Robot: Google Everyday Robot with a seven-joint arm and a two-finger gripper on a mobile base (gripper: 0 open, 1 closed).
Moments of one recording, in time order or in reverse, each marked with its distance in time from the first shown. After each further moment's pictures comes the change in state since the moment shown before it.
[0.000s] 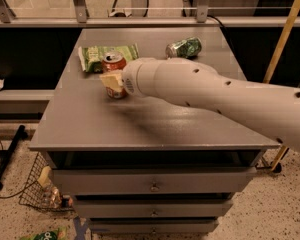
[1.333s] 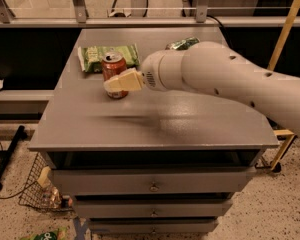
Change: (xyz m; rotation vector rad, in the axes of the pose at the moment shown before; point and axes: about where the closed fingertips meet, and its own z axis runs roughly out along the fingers) arm 0.000 -0.025 -0.042 -0.005 0.050 -0.025
